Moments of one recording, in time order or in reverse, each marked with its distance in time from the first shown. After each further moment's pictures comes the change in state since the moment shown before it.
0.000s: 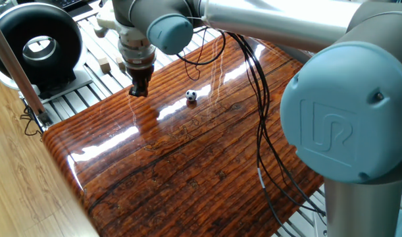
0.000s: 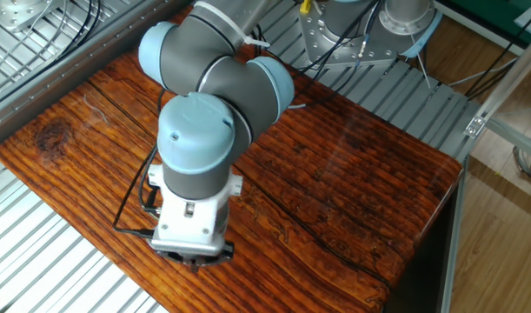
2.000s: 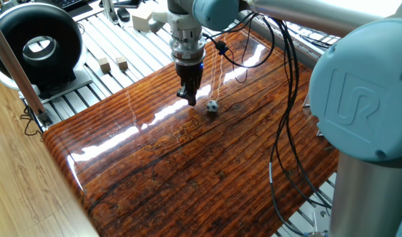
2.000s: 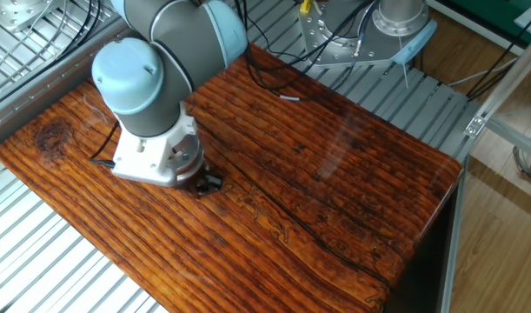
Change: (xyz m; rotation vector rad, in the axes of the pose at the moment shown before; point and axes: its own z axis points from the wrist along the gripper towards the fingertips) arm 0.144 0.006 -0.016 -0.201 0.240 0.189
